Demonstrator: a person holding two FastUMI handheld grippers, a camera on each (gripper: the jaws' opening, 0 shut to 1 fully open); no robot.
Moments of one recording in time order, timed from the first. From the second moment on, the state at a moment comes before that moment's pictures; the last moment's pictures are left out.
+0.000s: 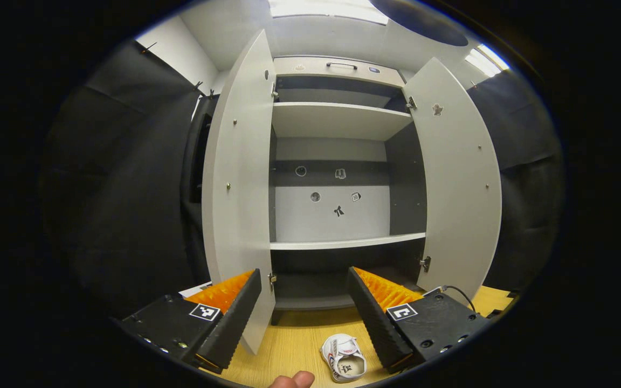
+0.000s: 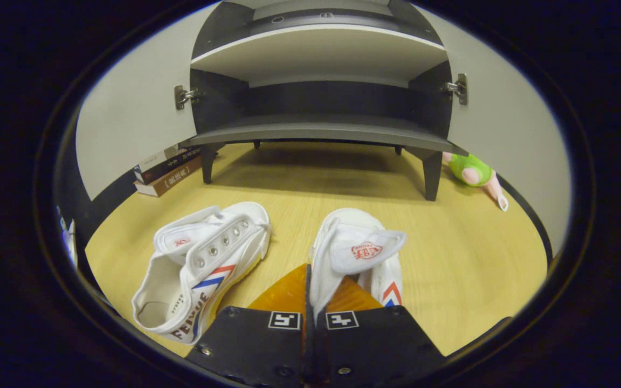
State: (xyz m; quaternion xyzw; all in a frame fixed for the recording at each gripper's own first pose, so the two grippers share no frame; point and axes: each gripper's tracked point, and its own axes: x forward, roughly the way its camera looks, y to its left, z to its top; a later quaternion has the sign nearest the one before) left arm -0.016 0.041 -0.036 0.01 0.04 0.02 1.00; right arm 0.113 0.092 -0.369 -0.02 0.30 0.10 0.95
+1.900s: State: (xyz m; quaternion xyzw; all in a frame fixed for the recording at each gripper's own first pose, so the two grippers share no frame) left arm -0.016 0.044 -0.063 -0.01 0.05 0.04 1.00; right arm 0.422 0.094 -0.030 -0.16 0.29 0.08 0.94
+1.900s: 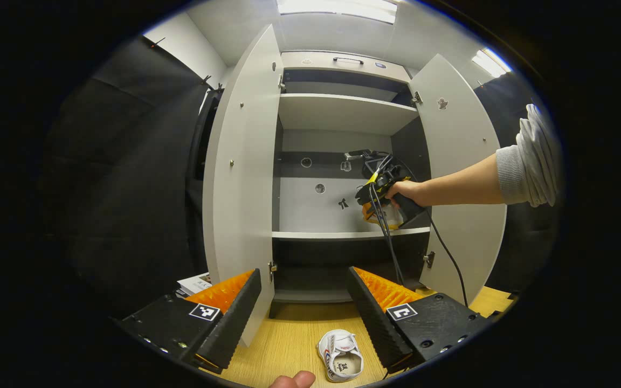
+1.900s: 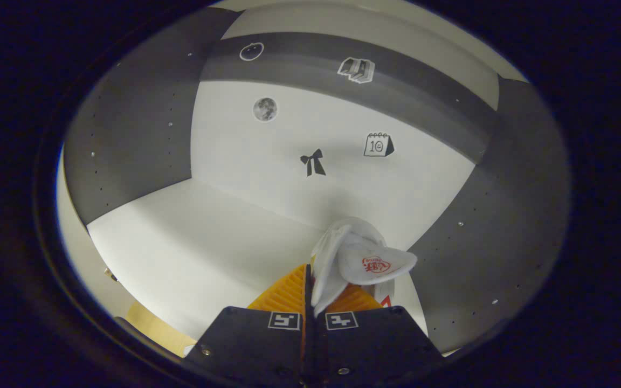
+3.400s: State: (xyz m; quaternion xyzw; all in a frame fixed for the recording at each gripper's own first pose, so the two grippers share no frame) left arm -0.009 0.016 -0.119 0.00 0.08 0.02 1.00; right arm 0.065 0.042 0.042 -0.04 -0.09 0.08 0.99
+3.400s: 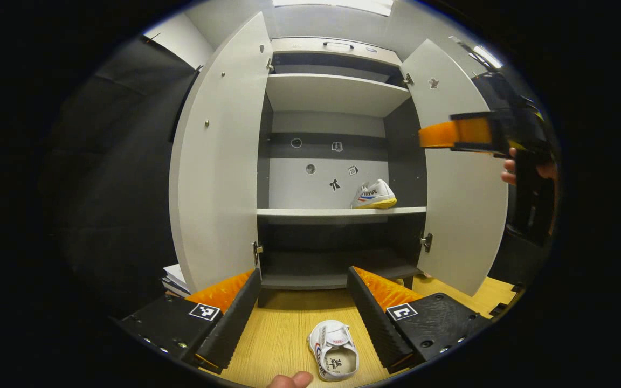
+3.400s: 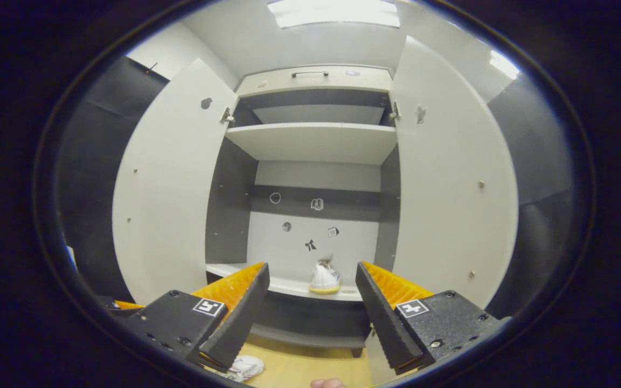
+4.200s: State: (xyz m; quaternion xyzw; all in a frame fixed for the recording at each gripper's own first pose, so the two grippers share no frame) left arm -0.052 -0.006 -0.306 0.01 0.31 -0.03 0.95; right arm -0.006 -0.040 -0.091 -0.05 0.03 0.00 1.00
